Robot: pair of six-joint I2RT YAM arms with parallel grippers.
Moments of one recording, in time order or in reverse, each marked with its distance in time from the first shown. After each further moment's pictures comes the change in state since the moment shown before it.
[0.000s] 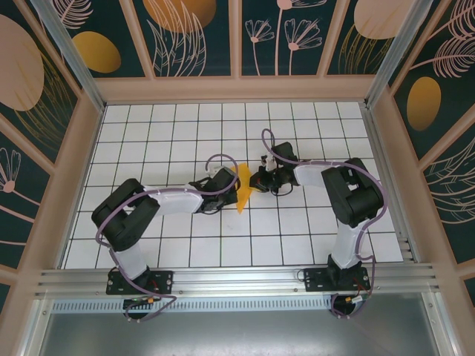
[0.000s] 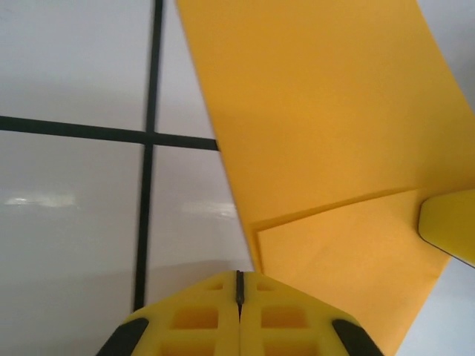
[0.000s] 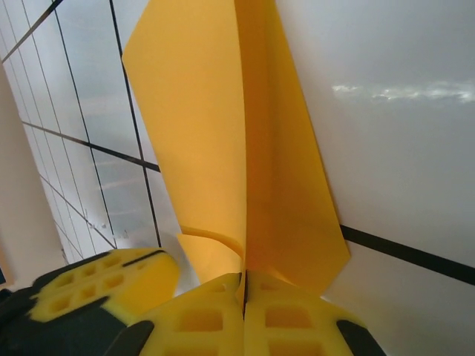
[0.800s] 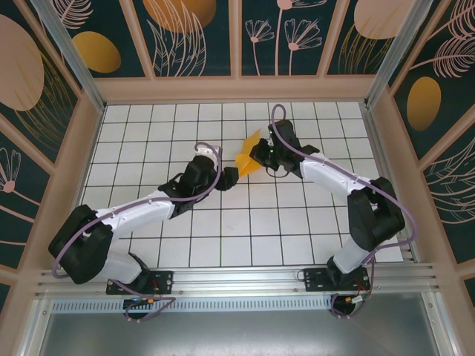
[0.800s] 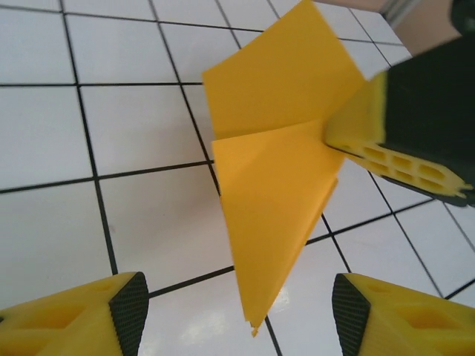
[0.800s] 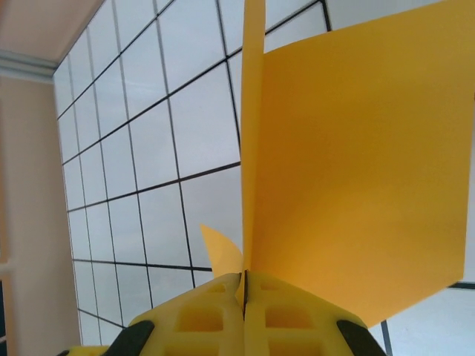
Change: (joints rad) left arm 0.063 -0.324 -0.133 0.274 0.083 0.438; right arm 0.079 -0.235 0.170 -0.152 0.427 0.236
